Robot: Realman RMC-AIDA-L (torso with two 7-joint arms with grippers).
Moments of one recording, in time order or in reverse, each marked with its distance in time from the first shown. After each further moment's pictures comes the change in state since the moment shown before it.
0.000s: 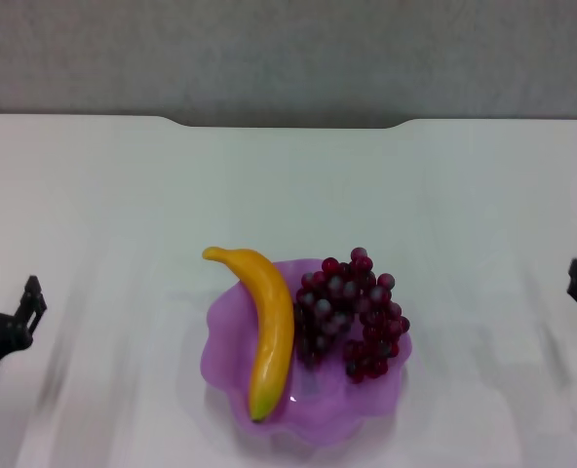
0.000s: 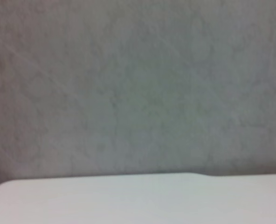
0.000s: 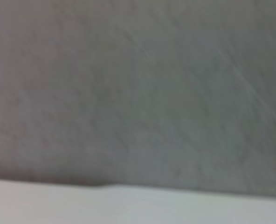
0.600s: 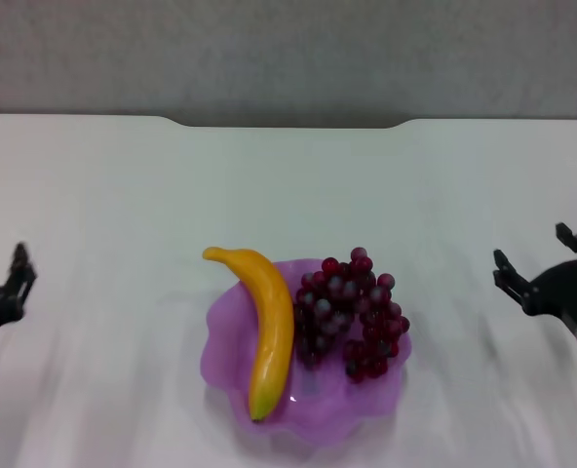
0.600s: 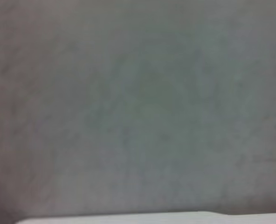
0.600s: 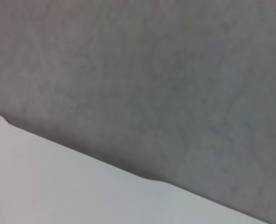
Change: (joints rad) left arm 0.088 0.009 -0.041 -0.232 -0.047 -0.029 0.193; right arm 0.016 0.005 0.005 0.210 -0.043 0.211 -0.343
